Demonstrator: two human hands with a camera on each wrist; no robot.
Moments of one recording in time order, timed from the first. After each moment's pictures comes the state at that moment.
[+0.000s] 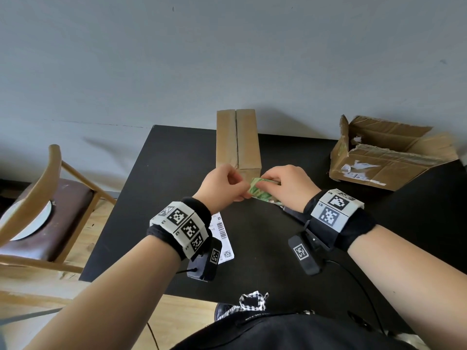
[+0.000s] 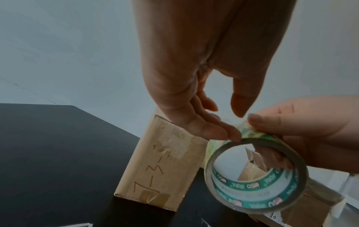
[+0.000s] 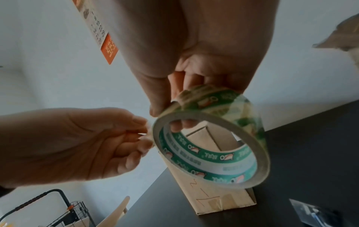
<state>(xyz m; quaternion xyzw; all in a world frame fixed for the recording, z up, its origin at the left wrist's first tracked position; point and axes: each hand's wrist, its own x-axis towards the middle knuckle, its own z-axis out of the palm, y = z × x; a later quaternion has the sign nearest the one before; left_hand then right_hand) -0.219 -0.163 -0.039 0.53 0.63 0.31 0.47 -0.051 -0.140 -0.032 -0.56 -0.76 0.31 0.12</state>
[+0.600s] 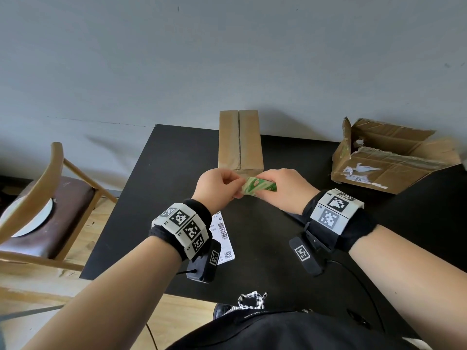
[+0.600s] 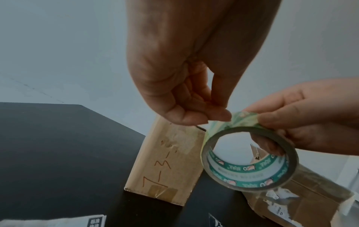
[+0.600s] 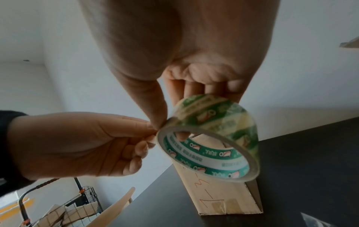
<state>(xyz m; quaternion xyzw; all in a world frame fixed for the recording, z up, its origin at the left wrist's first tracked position) -0.226 -0.164 -0.047 0.53 0.66 0.32 0.42 -0.058 -0.141 -0.031 -0.52 -0.79 0.32 0.08</state>
